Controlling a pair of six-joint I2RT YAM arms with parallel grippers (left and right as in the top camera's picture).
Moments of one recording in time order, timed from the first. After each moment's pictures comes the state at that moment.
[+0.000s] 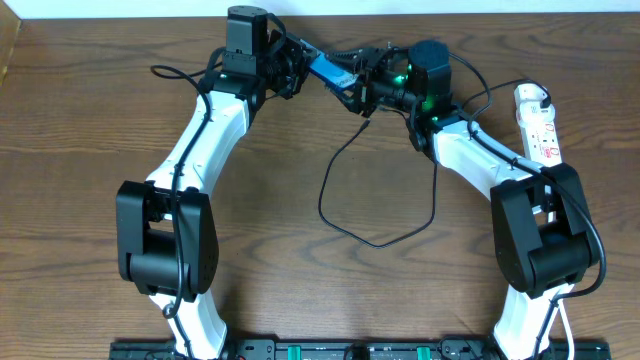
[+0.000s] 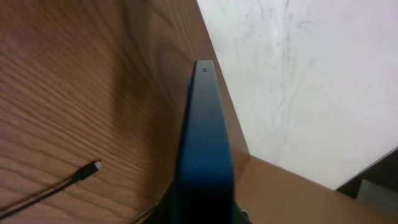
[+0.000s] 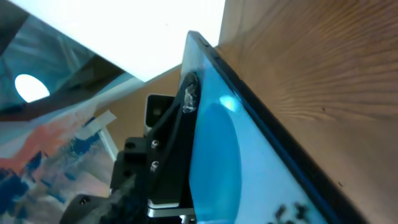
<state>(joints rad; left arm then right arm) -0.20 1.94 1.54 -0.22 0.44 -1.34 0.36 2.00 1.30 0.52 -0.74 1.83</state>
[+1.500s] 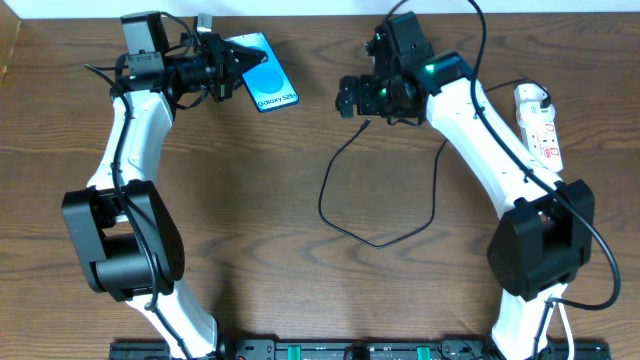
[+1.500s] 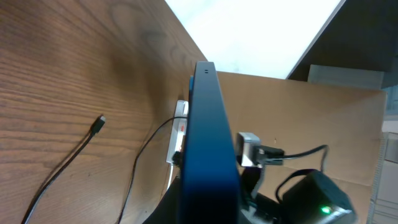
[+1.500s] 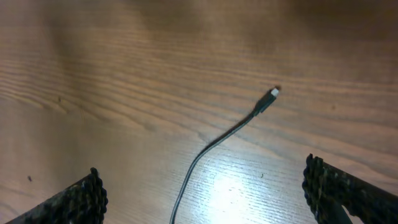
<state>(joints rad) 0.13 1.94 1.54 -0.31 1.16 -0.92 0.43 2.02 1.83 -0.87 -0.21 0.40</state>
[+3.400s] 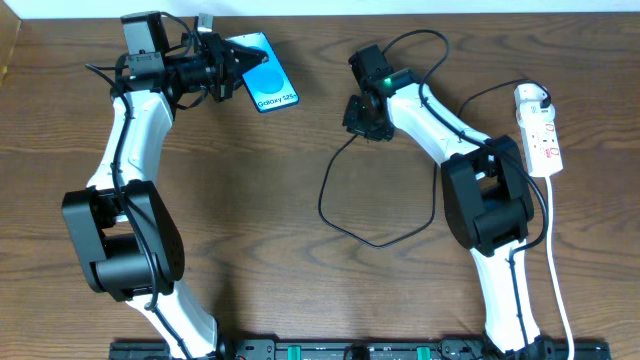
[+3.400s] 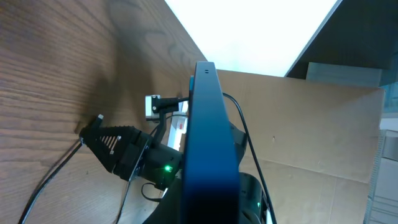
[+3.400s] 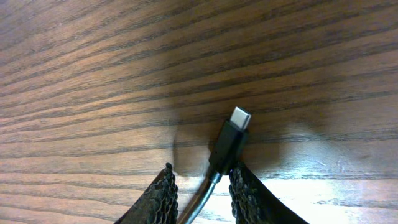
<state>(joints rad) 0.13 1.94 1.54 -0.31 1.17 -0.92 0.45 2.35 1.86 -0.77 -0.12 0.76</state>
